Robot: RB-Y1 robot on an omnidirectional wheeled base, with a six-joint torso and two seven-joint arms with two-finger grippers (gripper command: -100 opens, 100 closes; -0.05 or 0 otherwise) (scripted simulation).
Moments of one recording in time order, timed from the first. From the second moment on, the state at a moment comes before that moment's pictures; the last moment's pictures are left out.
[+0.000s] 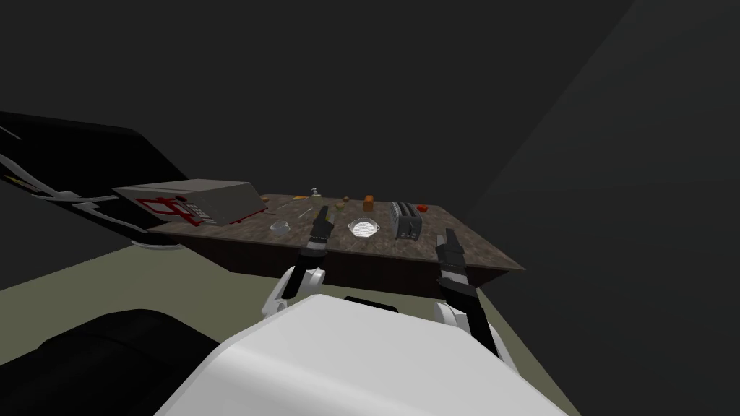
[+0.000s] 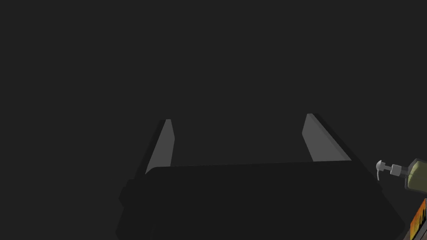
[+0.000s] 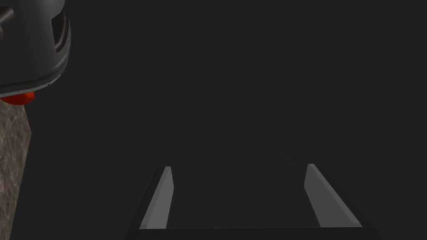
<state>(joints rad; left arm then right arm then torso) 0.42 0.10 -0.02 -2.22 -0.08 -0.39 0.03 0.51 -0.04 0.02 -2.21 0.02 -0.36 0.12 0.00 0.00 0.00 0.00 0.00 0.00</state>
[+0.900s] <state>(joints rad) 0.34 0.19 -0.12 -2.21 -0.01 -0.18 0.04 0.51 -0.04 0.02 -2.21 0.02 -0.36 0.12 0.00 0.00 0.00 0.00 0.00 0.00</state>
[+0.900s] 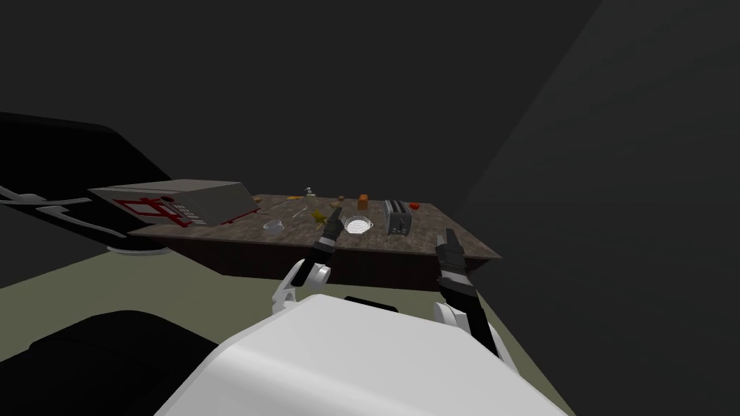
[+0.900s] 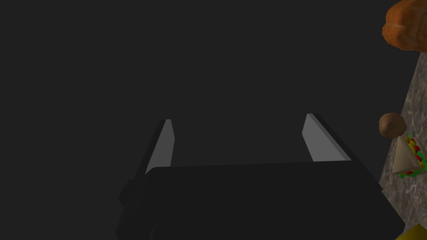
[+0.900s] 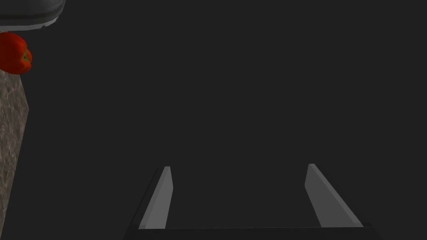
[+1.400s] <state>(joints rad) 0.30 0.19 -0.17 -2.21 0.01 -0.05 0.04 0.51 -0.04 0.02 -2.21 0.02 -0.36 0.12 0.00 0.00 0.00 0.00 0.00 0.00</state>
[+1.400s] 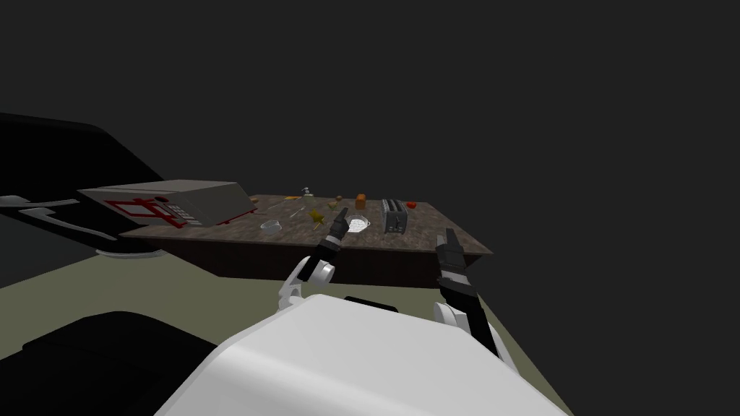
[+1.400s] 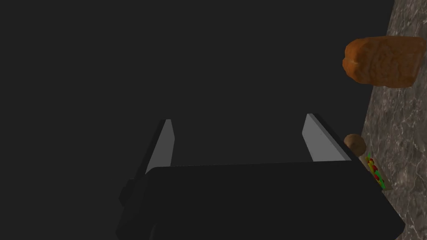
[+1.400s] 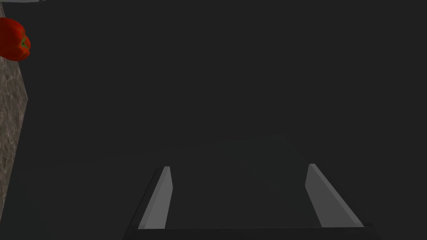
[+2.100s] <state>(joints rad) 0.24 0.20 -0.21 -2.19 0.05 0.12 0.06 0.51 -0.04 0.02 -2.21 0.02 -0.36 0.12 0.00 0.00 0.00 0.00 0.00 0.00</state>
